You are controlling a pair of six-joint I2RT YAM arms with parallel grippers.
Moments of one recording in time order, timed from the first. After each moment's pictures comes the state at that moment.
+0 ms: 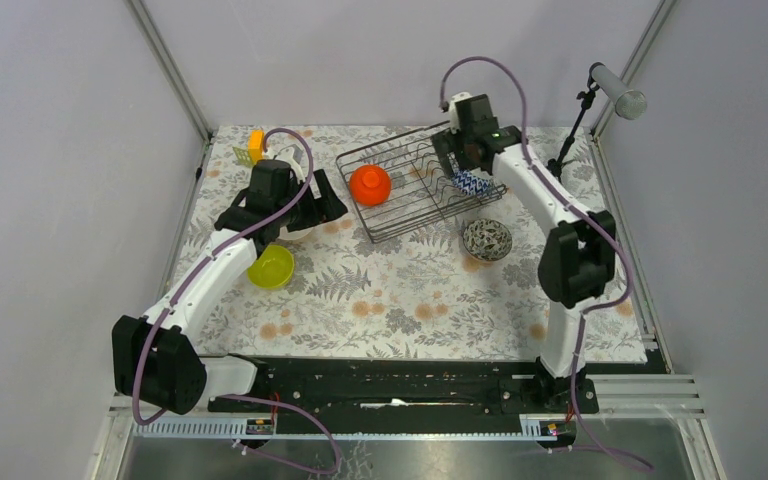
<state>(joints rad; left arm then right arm) -0.30 1.28 1.06 -0.41 0.18 -0.55 0.36 1.92 1.80 -0.64 0.18 -0.09</state>
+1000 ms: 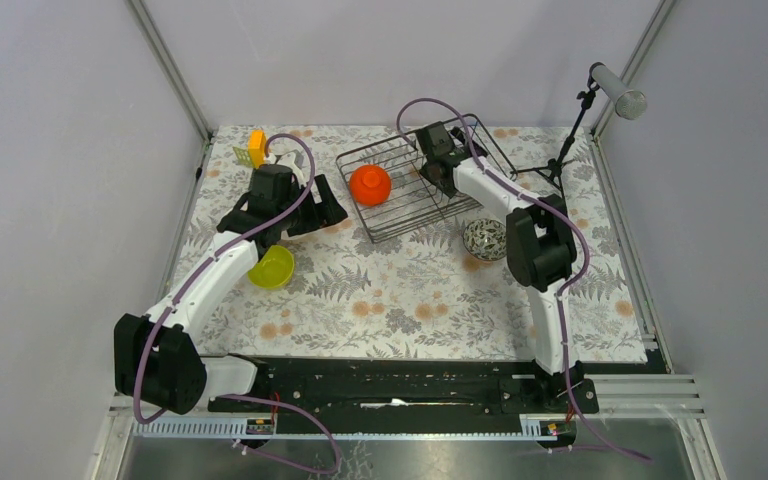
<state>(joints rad) -0.30 1.28 1.02 -0.40 0.18 -0.55 0.48 2.18 1.84 -0.59 0.62 -0.51</state>
